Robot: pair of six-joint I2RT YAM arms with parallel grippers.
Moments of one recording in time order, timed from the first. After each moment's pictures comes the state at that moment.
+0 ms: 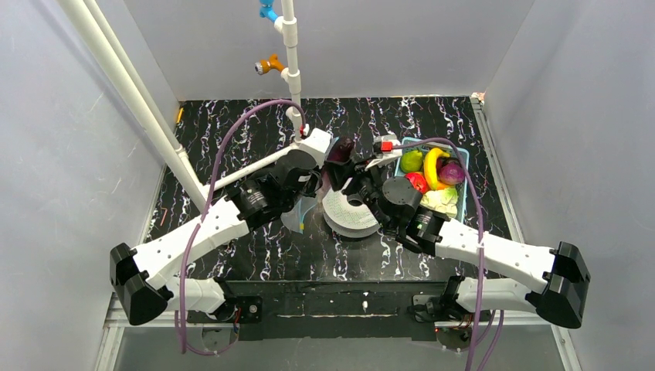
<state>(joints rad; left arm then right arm) -0.92 1.25 1.19 -0.48 -0.47 -0.12 1.08 1.13 0.86 0.33 0.51 0.40</state>
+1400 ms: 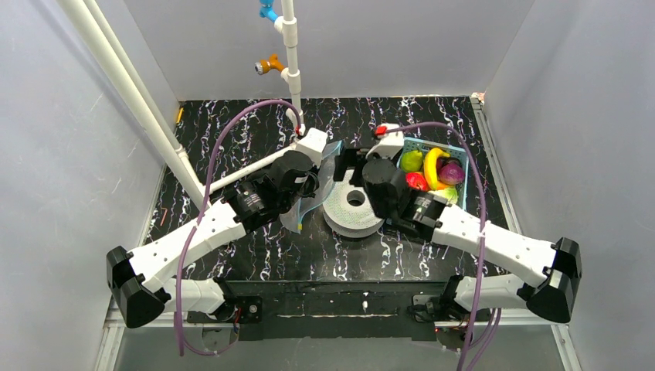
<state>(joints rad) -0.92 1.21 1.17 -0.46 -0.46 -0.14 1.06 1.21 1.08 -0.11 0.78 0.47</state>
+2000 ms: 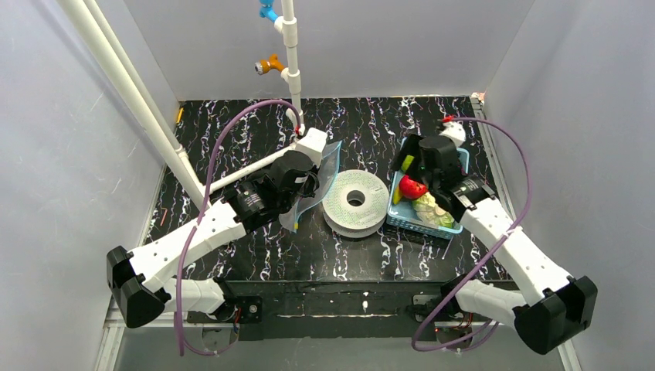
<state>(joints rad) -0.92 1.22 1.17 -0.46 -0.48 -0.14 0.52 1.09 1.02 -0.48 0.38 0.66</state>
